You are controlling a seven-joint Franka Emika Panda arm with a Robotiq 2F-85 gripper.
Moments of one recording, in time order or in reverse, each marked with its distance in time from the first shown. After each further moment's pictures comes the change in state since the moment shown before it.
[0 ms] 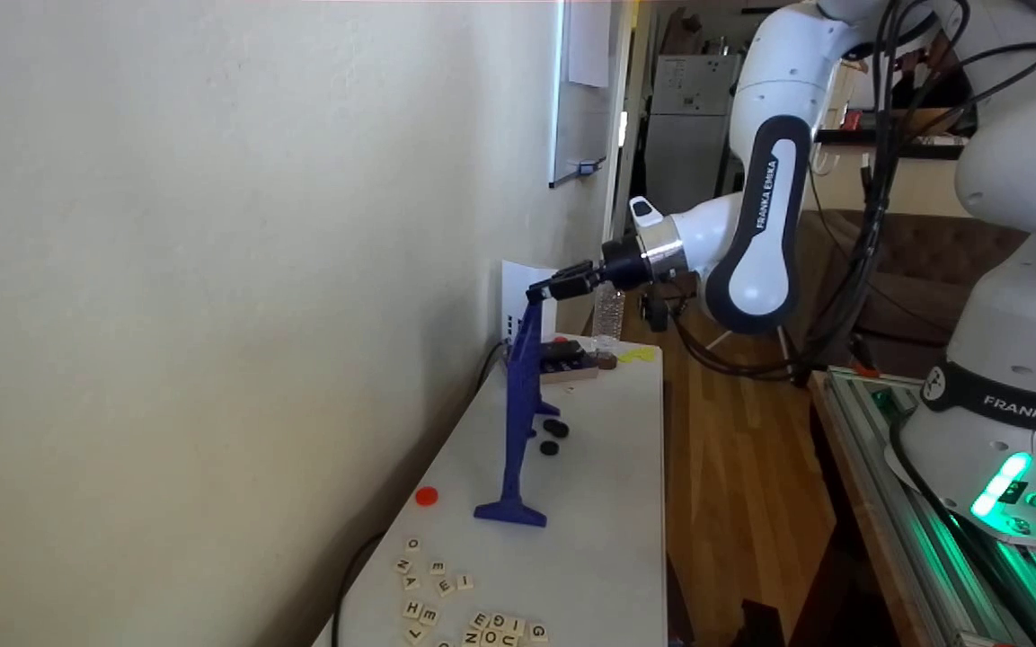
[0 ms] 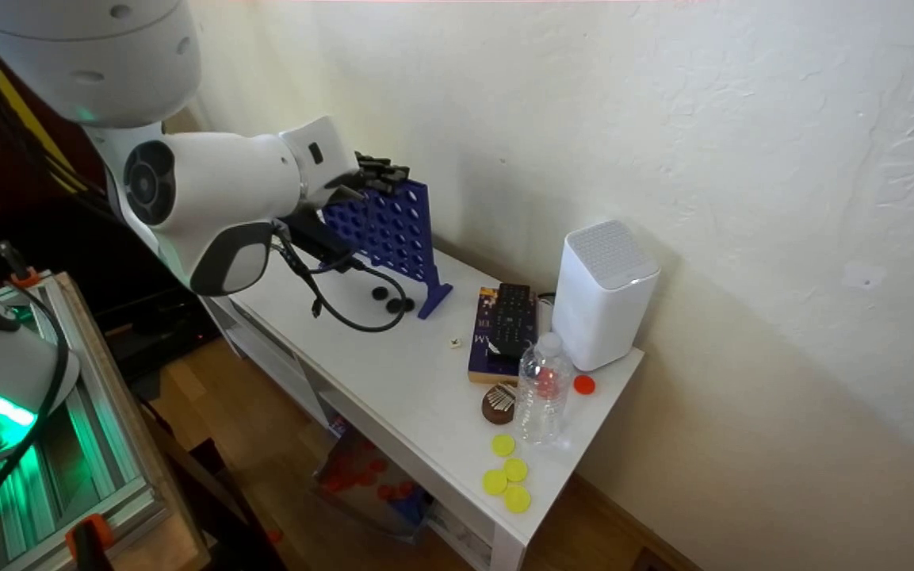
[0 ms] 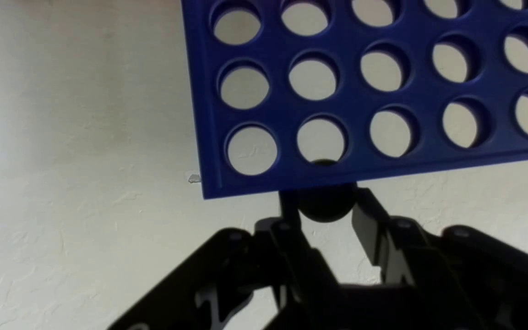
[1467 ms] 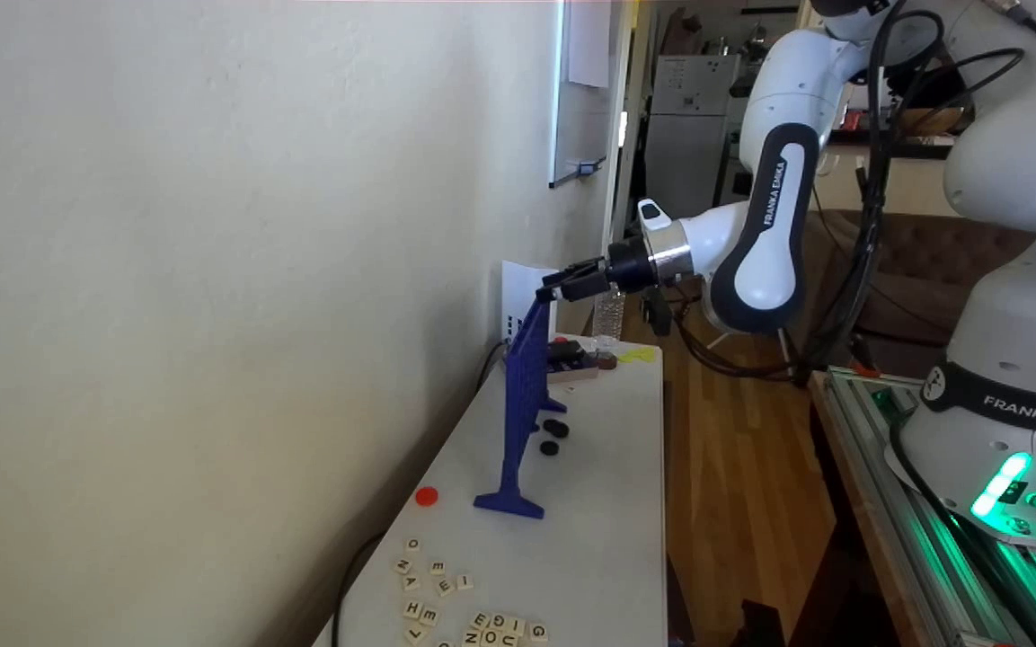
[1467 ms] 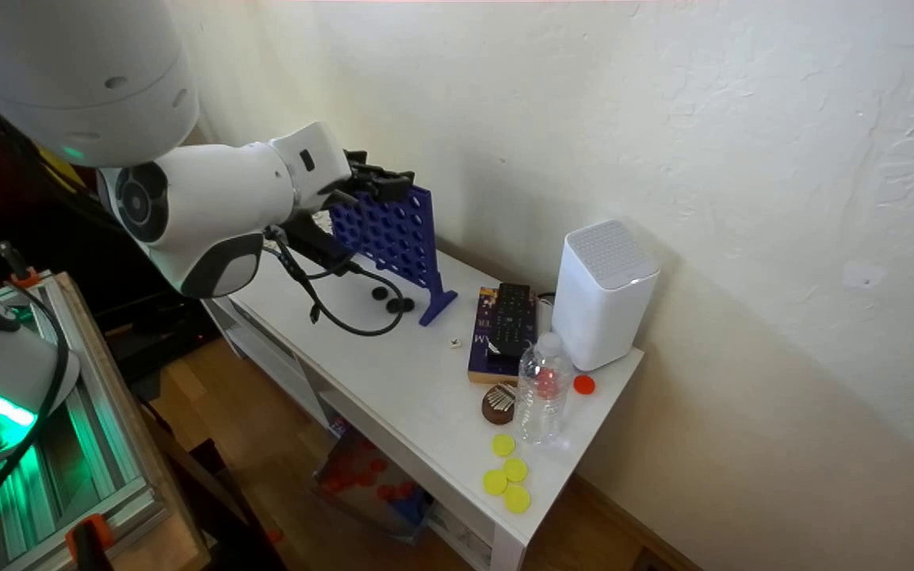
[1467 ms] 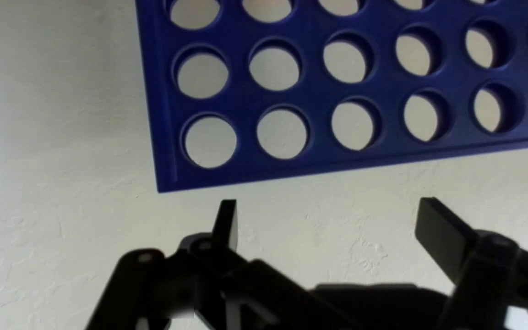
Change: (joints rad) arm -0.155 0.086 0.125 -0.025 -0.014 -0.001 -0.129
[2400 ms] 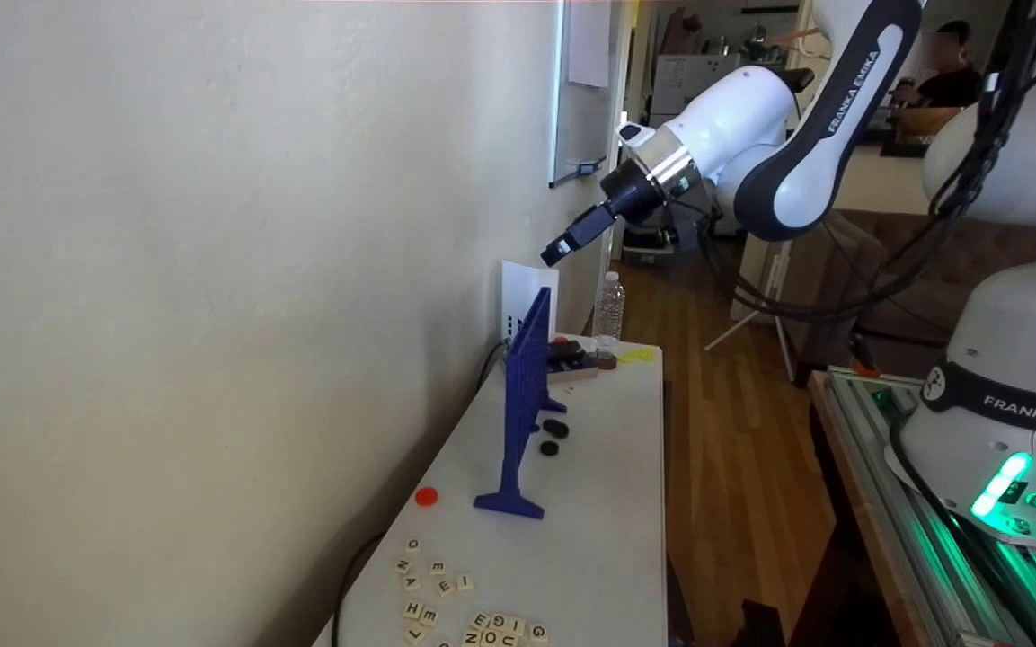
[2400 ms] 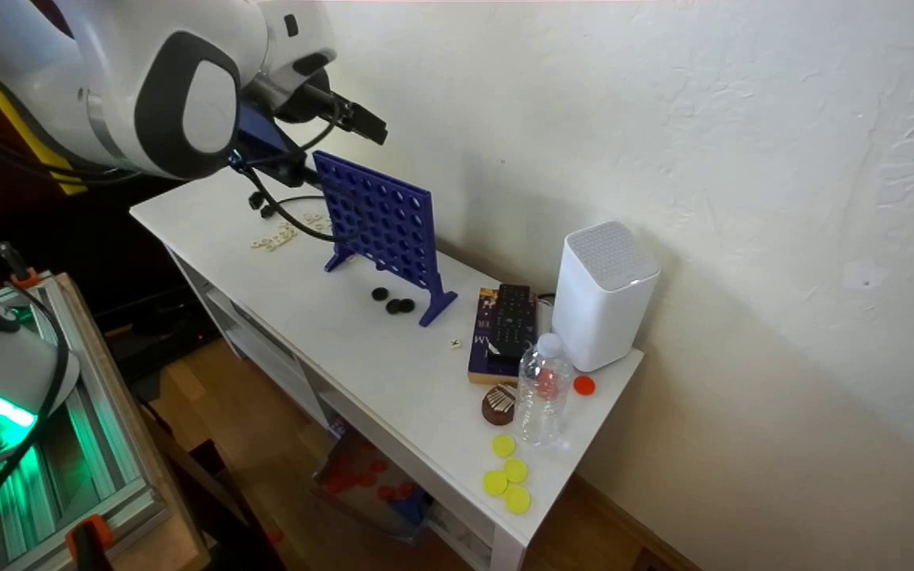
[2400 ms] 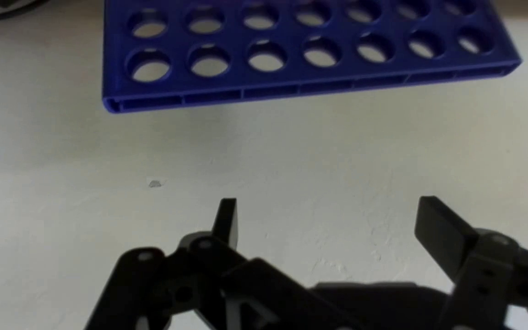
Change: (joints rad) arm -0.558 -0.495 0.611 -0.082 -0.263 -0.612 0.645
